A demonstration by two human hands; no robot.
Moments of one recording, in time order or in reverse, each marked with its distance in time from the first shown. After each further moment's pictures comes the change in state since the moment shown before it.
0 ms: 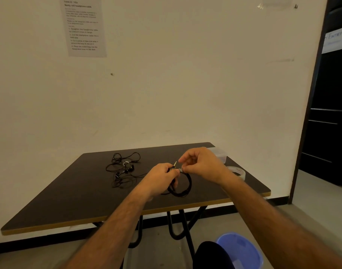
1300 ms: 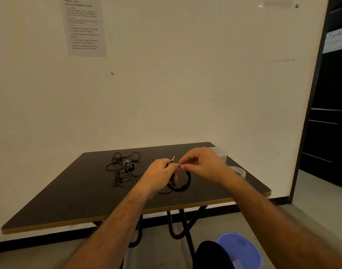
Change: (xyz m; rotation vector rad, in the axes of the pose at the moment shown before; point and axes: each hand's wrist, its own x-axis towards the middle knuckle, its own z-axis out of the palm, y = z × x) left_hand -0.002 0.004 -0.005 -0.086 0.071 0.038; right_hand -0.002 -0.005 -0.003 -0.165 -0.012 -0.139
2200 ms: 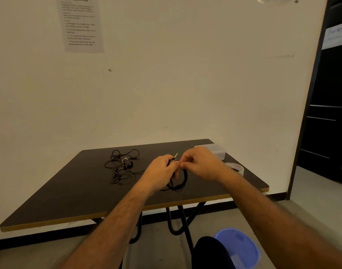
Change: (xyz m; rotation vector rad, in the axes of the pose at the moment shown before) left_hand 0.004 -0.004 0.008 0.089 0.004 0.069; right_hand 0.003 0.005 0.007 -0.065 -0.070 0.059
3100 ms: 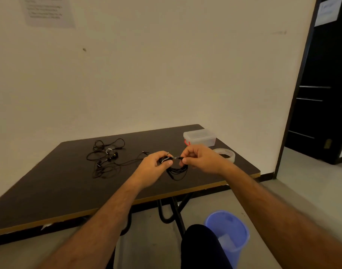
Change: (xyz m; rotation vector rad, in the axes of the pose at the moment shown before) left_hand 0.054 -0.066 0.040 0.010 -0.094 0.113; right_hand -0.005 0.083 0.014 0.371 -0.121 0.215
